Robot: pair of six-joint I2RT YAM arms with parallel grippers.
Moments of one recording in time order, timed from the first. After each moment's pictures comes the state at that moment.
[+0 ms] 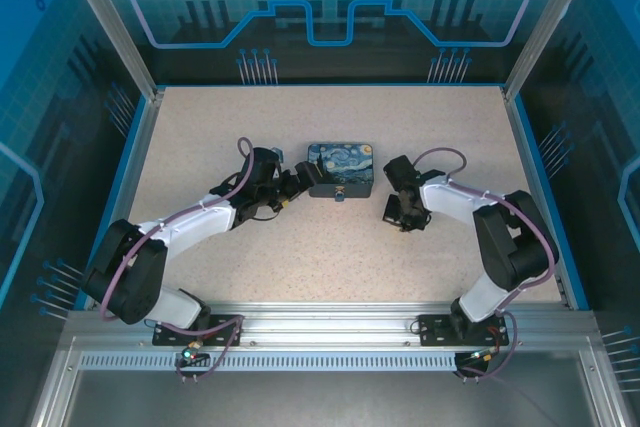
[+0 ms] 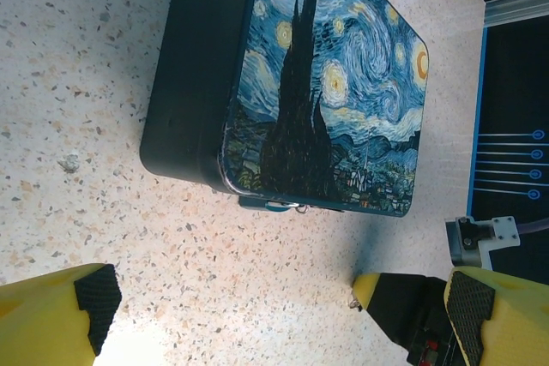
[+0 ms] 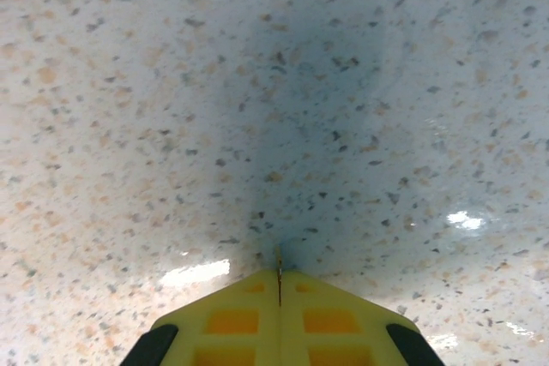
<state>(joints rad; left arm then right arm) -0.47 1.44 0.79 -0.03 0.23 -1.03 0.42 1.63 0.90 -0.66 0.04 0.77</state>
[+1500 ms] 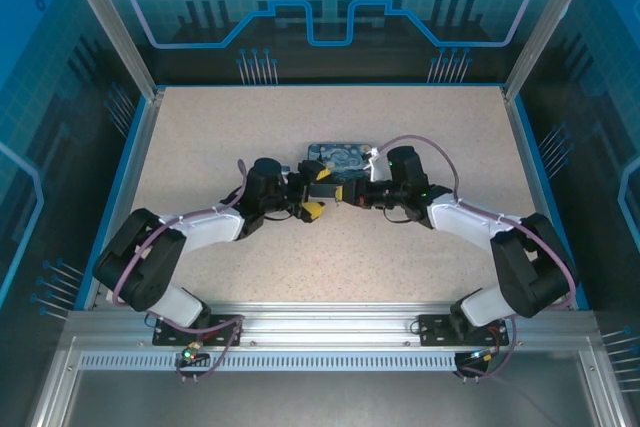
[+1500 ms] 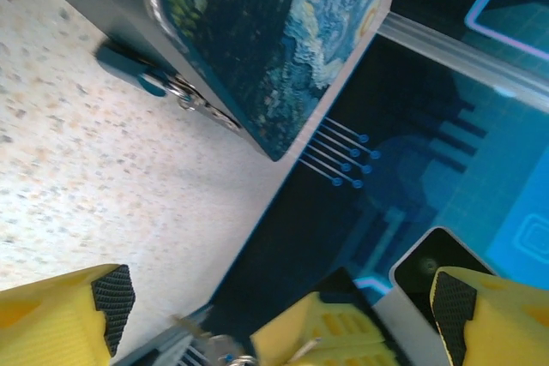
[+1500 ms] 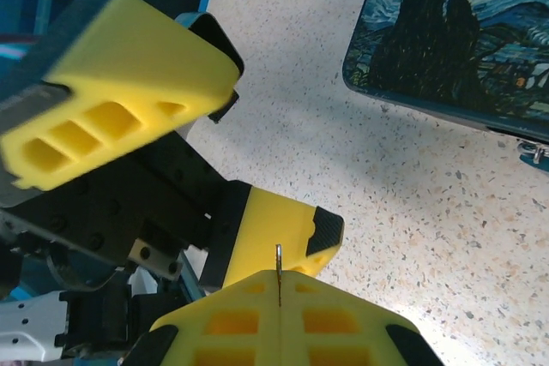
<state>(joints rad) -0.52 1.53 0.67 0.43 0.43 -1.79 0.48 1.47 0.76 0.10 -0.66 0.72</state>
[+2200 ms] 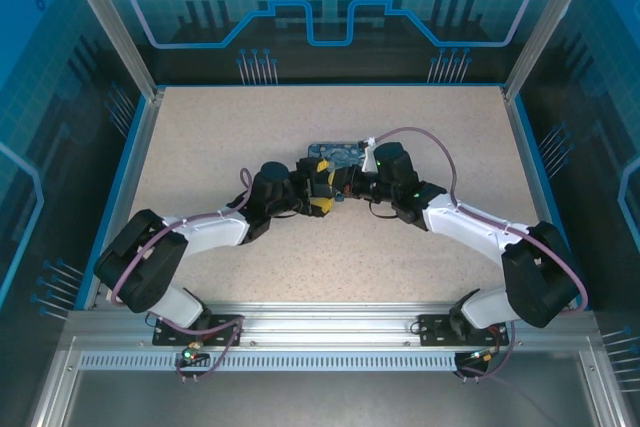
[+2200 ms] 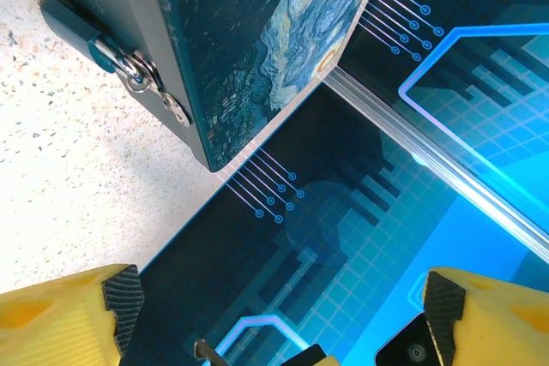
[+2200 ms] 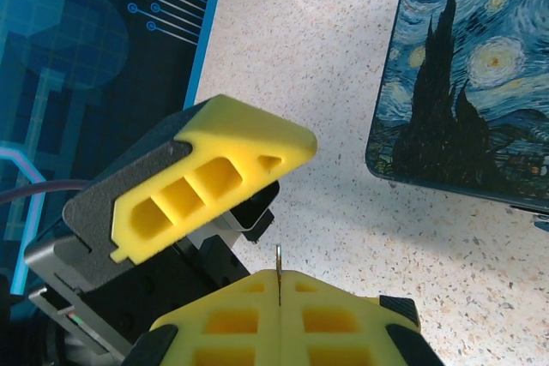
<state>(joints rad) -0.59 1.53 0.67 0.50 0.24 -2.09 0.60 1.42 0.85 0.08 -0.35 0.87</state>
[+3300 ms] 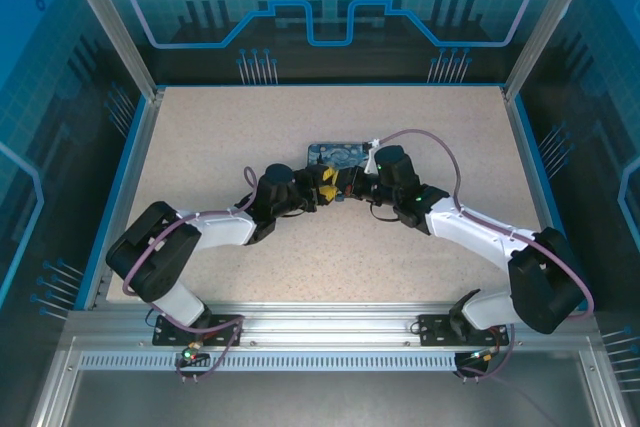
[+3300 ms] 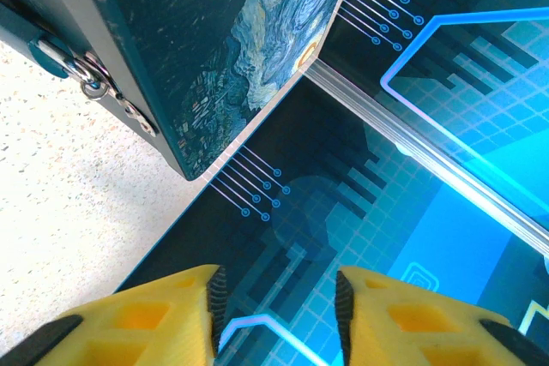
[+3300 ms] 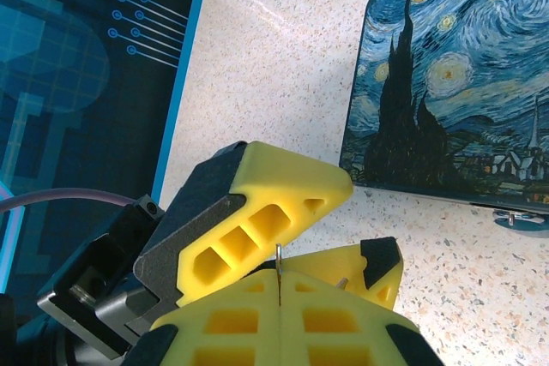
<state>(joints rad) -0.61 1.60 0.67 0.63 0.21 -2.09 0.62 1.38 0.83 0.05 -0.25 0.89</state>
